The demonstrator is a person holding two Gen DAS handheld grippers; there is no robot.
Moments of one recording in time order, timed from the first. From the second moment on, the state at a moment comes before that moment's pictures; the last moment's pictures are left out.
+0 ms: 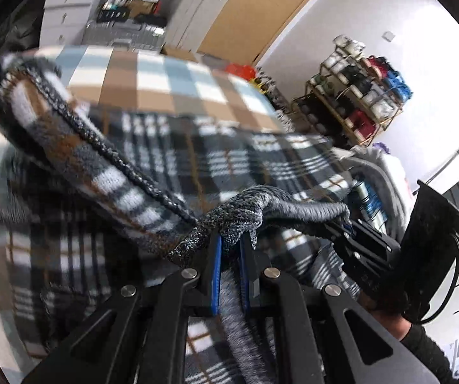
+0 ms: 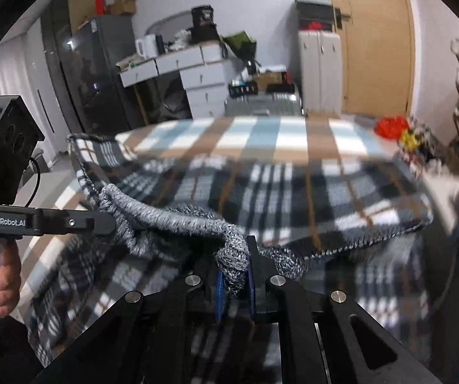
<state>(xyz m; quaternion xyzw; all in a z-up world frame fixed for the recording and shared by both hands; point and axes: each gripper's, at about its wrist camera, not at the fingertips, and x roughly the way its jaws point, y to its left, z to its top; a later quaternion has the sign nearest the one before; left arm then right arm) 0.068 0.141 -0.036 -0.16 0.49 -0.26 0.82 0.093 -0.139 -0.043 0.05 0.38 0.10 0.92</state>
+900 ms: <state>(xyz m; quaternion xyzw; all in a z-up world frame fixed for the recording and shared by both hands) 0.093 0.153 0.028 -0.14 0.40 -0.23 0.87 0.066 -0.186 -0.069 0.15 0.48 0.11 0.86</state>
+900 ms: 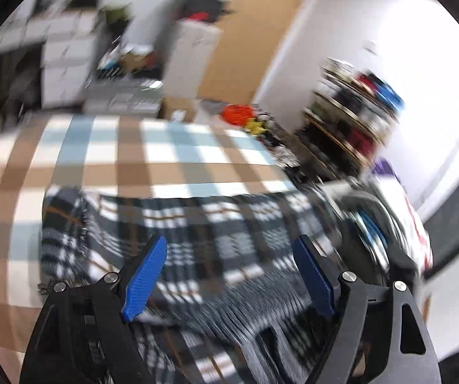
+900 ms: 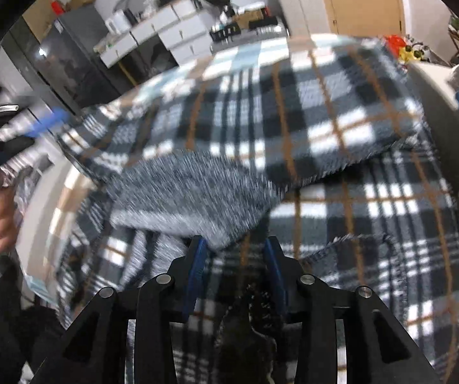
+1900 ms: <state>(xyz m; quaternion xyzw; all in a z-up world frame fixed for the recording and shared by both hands) 0.103 0.221 -0.008 -0.27 0.45 -0.25 0.81 0.224 -0.212 -0.056 0.03 0.54 -0.01 0.84</state>
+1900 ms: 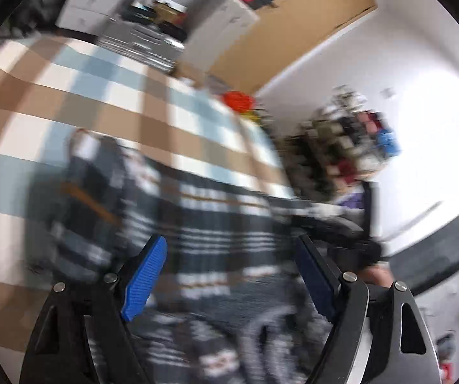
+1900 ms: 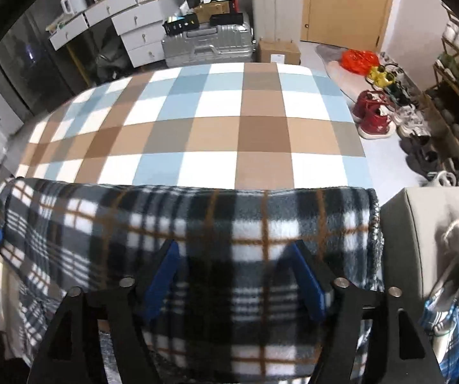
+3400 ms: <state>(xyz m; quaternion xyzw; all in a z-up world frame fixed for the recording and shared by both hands) 0.147 0.132 -0.059 -0.10 0.58 -0.20 0.78 0.207 -0.194 -0.103 -0.06 0.56 0.00 0.83</state>
